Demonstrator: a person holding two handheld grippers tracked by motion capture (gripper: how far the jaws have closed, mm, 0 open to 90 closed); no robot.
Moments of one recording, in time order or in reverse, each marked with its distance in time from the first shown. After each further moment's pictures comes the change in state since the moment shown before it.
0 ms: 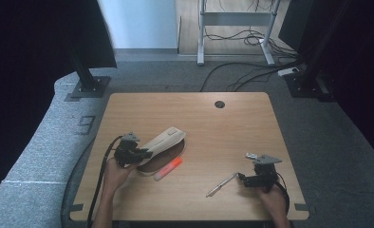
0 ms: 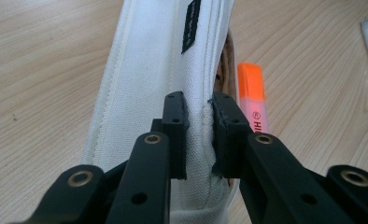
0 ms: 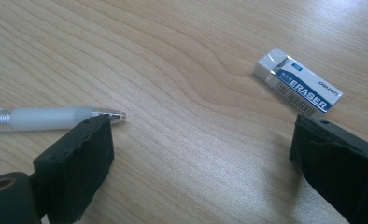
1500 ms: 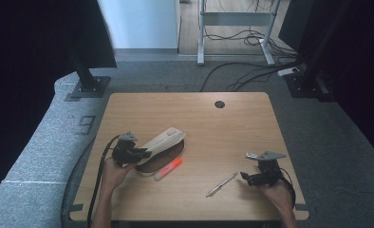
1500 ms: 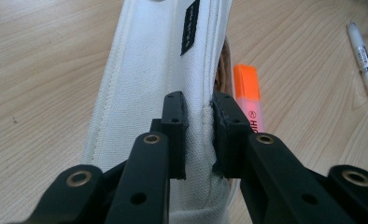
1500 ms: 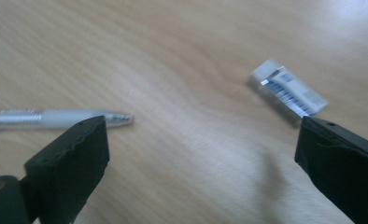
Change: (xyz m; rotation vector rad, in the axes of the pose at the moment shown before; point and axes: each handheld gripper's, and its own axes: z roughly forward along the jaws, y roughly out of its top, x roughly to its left) left arm 0.005 -0.001 -0.005 -0.013 -0.034 0.007; right arm -0.011 0.014 -0.016 0.025 0.056 -0.003
